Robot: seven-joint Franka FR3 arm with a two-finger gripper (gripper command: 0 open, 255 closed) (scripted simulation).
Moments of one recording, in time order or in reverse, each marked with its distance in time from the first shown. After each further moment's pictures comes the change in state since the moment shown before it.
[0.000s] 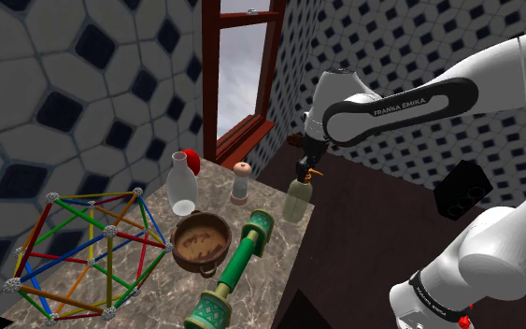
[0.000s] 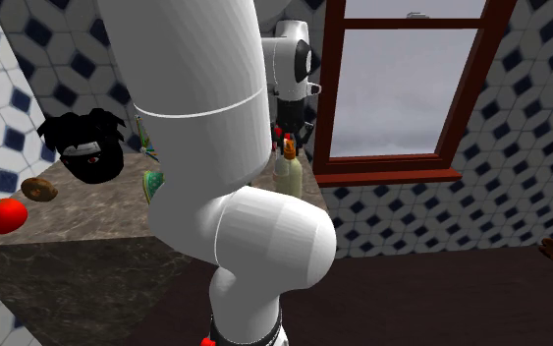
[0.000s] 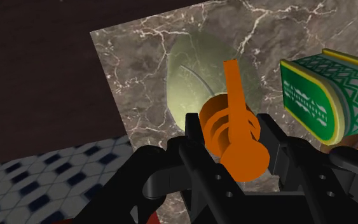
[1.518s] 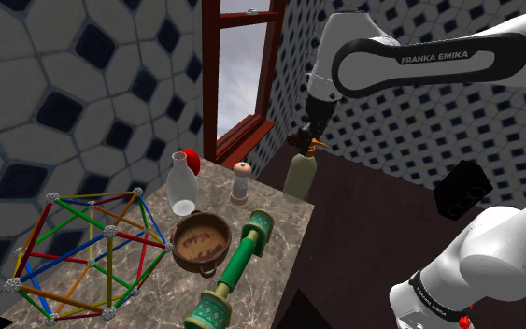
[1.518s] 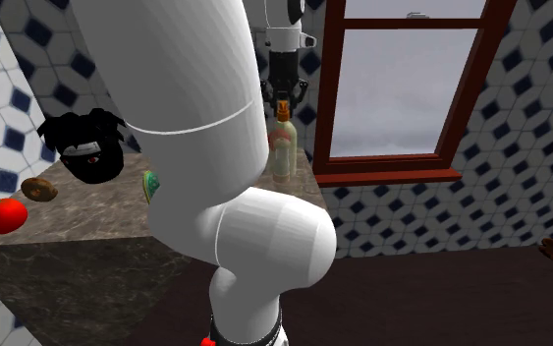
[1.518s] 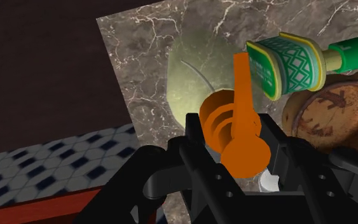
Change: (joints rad) arm 0.018 -0.073 0.019 0.236 0.014 -0.308 0.034
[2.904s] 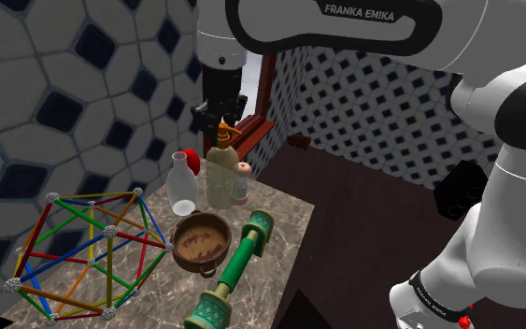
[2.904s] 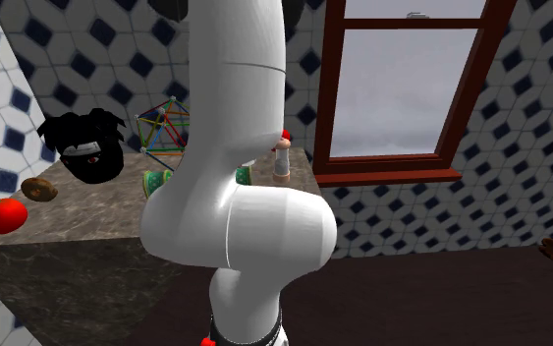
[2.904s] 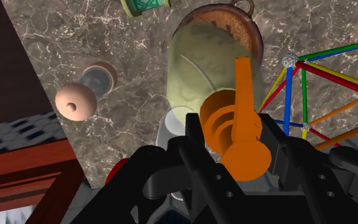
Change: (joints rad) arm 0.249 0.581 0.227 0.863 -0.177 -0.318 0.480
